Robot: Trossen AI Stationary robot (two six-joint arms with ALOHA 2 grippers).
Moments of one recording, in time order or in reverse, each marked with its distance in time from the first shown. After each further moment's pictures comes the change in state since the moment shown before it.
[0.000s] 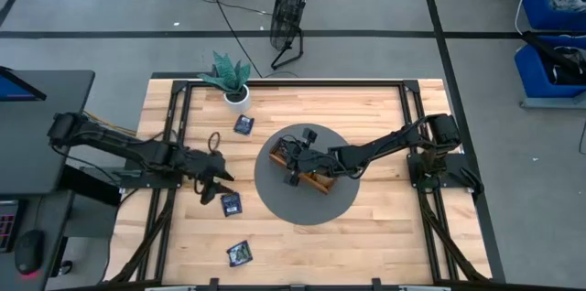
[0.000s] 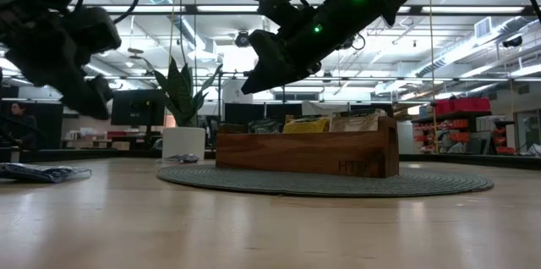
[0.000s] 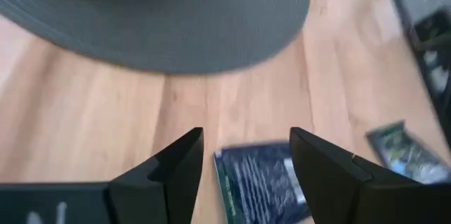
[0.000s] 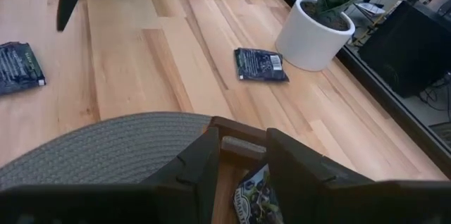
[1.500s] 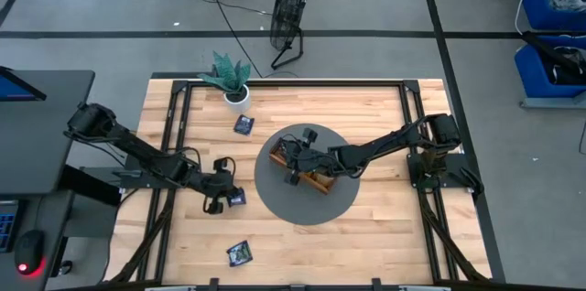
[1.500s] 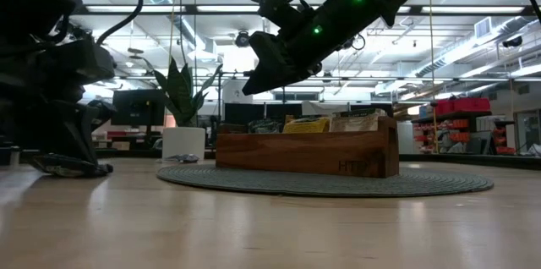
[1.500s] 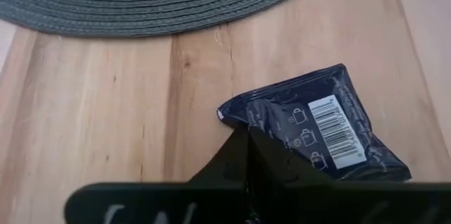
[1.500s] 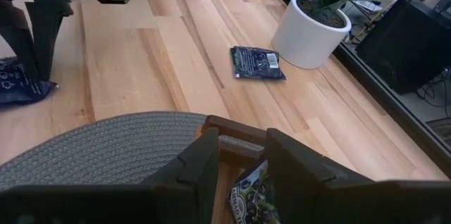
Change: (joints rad) left arm -0.211 0.474 0.002 0.207 -0.307 0.095; right arm -0.005 0.000 0.000 -0.006 0.004 0.011
